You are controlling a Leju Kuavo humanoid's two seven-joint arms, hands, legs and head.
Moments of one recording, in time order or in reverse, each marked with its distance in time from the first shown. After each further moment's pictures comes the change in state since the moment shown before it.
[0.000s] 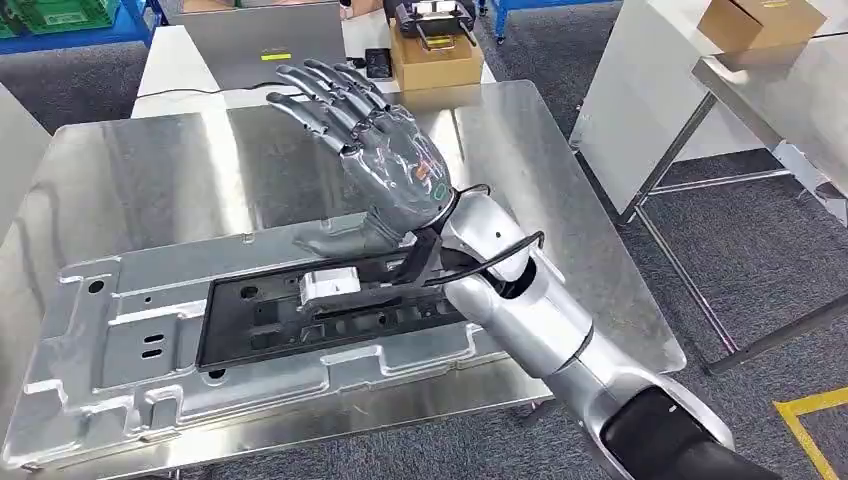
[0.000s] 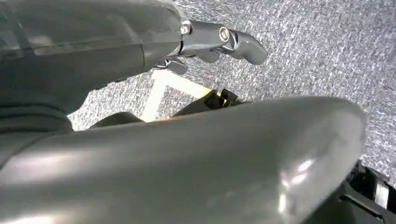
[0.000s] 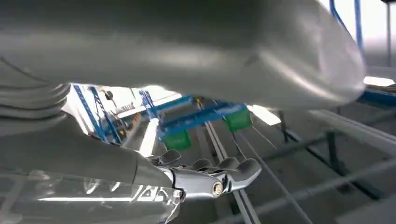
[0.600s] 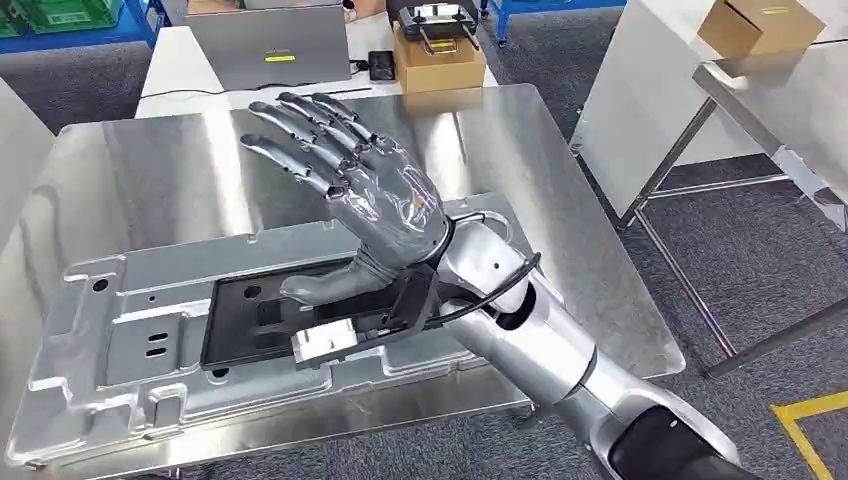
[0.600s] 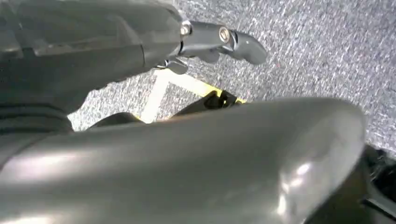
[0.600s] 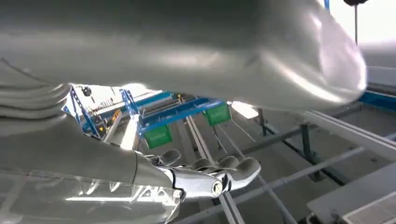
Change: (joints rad) left arm -0.003 -0.002 0.012 0.000 0.018 -0.011 0.020; right arm 0.049 -0.016 0.060 -0.098 0.005 -0.001 0.005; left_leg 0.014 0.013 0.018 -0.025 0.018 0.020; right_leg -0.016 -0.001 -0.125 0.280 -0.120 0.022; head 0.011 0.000
